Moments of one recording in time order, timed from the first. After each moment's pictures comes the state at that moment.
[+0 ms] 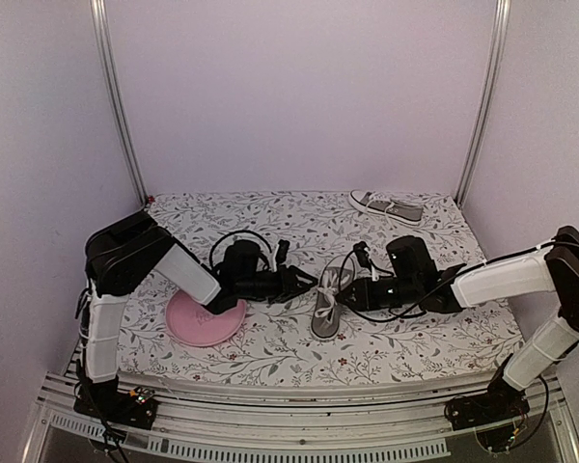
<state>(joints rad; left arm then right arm) -0.76 2.18 1.00 0.84 0.48 -0.95 0.75 1.55 0.67 0.24 -0.32 0.55</state>
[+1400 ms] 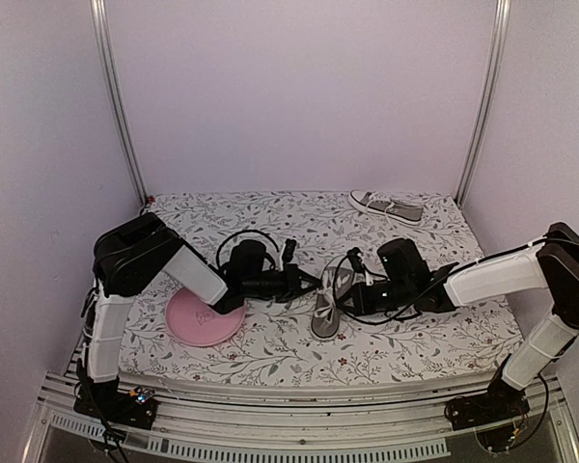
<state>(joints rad) -0.77 2.23 1.06 0.87 0.51 -0.97 0.77 1.61 0.72 0.18 -0.30 0.54</state>
